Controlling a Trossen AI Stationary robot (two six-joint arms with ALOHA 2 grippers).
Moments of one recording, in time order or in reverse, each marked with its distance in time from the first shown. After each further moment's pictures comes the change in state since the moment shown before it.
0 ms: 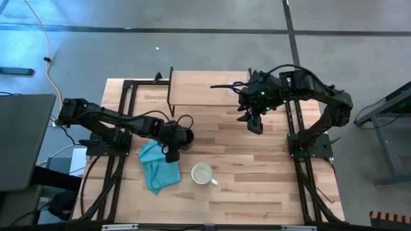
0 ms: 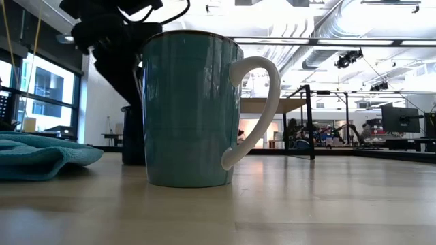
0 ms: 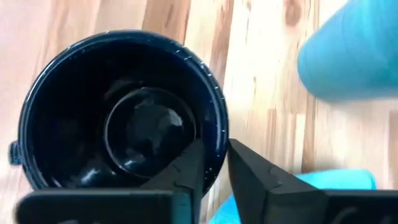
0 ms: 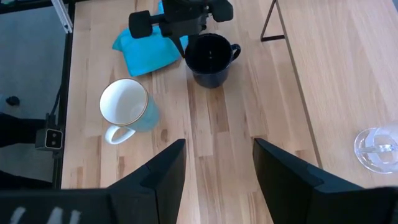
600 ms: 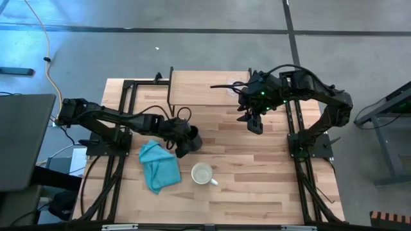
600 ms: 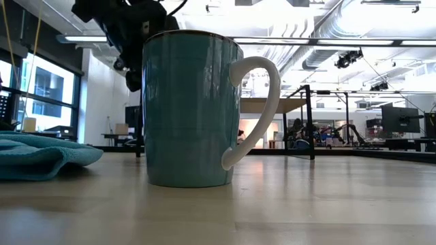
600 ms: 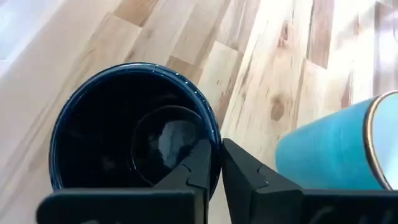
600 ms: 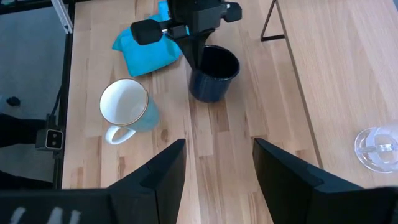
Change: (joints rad) left arm 0.040 -0.001 0.000 0.209 -0.015 -0.198; right arm 0.000 0.000 0.000 0.000 0.000 0.003
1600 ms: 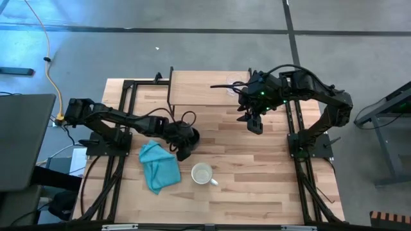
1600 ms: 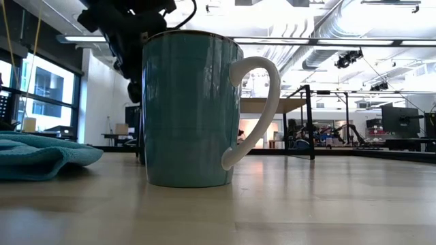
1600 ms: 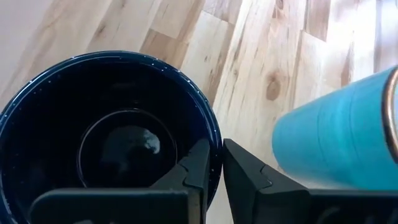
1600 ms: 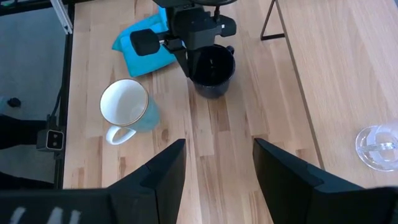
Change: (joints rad) left arm -0.001 0.082 0.000 0.027 0.085 0.026; right arm 0.000 0.000 0.000 -0.001 0.000 0.008
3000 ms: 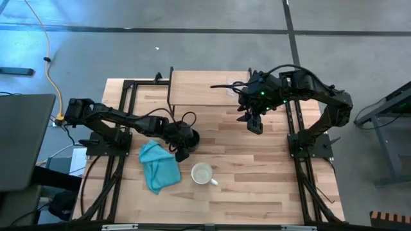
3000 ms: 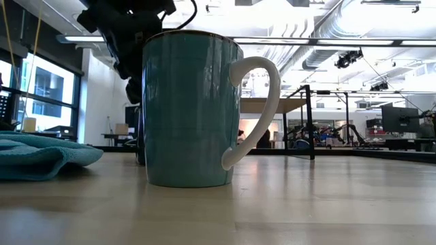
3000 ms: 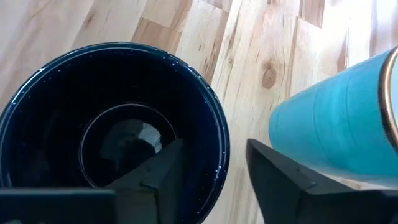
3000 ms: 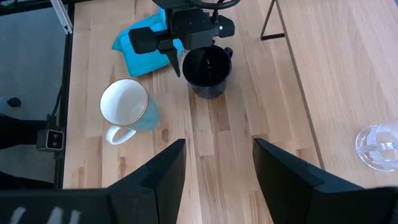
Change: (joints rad) left arm 0.001 0.000 0.000 -0.024 0.027 0.016; right arm 0.000 0.000 -0.001 0.000 0.000 0.000
